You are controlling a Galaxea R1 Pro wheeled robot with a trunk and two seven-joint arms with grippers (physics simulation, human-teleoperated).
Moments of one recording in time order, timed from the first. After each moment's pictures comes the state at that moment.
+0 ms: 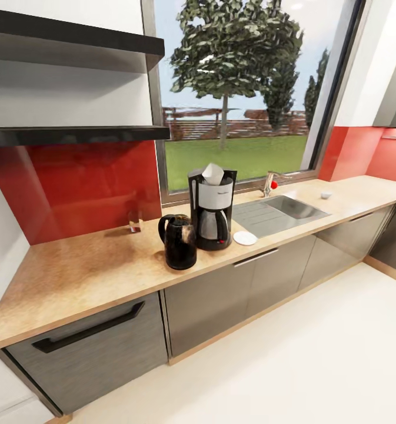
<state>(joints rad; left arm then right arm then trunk) -0.06 0.15 -0.06 -0.18 0.07 -0.15 -0.03 -0.20 -0.03 -0.58 -0.06 0.47 -0.11 0.04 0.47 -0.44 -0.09</state>
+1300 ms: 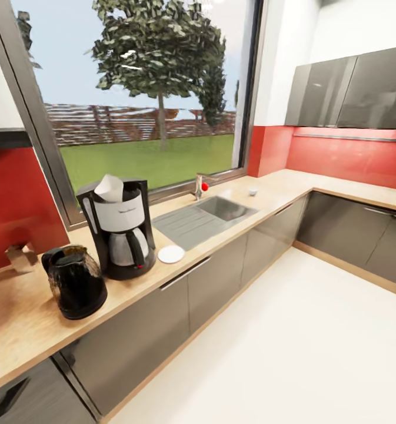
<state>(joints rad) -0.06 0.12 -0.06 -0.10 0.07 -0.02 0.05 -0.20 -0.04 -0.57 -0.05 0.35 -0.10 0.05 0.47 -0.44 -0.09</state>
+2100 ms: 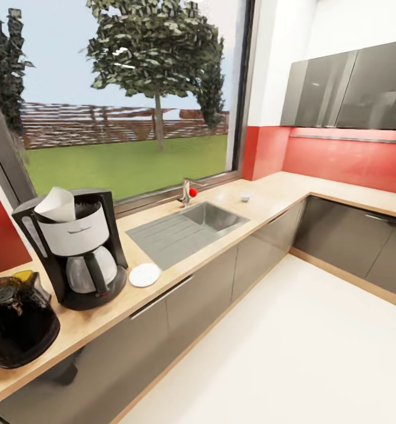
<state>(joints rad) -0.06 0.09 -0.06 -0.10 0.07 -0.02 0.10 -0.20 -0.03 -0.57 -0.06 0.35 -0.10 0.04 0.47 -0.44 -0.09</state>
